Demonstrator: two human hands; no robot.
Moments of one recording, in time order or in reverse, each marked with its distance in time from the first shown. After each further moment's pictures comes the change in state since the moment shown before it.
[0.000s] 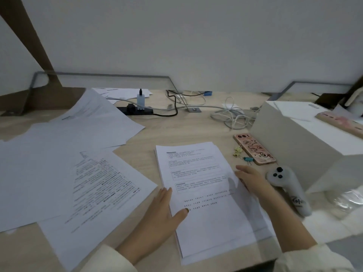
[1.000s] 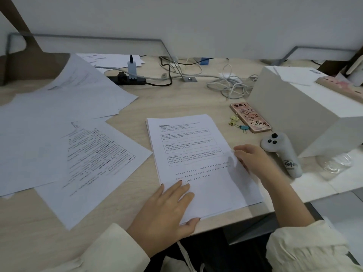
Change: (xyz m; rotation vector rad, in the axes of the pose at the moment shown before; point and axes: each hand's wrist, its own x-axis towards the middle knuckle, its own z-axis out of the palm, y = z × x) left_hand -0.045 0.004 0.029 0.886 0.014 0.471; right_hand -0.029 0.020 -0.003 -0.085 0.070 -0.037
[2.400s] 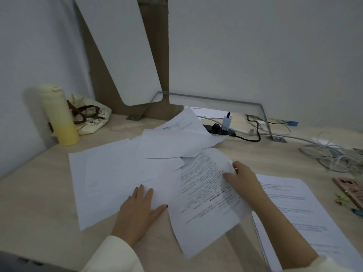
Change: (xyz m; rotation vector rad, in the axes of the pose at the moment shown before) left_hand -0.128 -0.204 -0.050 0.016 0.163 -0.944; right_hand -0.050 -0.181 0.181 -0.223 -0.246 -0.512
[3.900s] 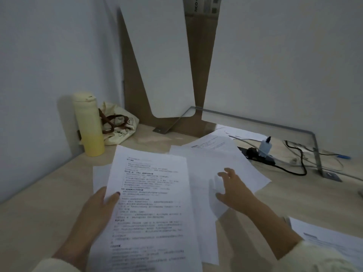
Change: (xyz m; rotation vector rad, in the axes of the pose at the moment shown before) left_hand 0.039 -0.115 -0.078 -0.830 0.268 -0.361; right_hand 0.115 -0.053 0.089 -0.596 -0.238 -0.403
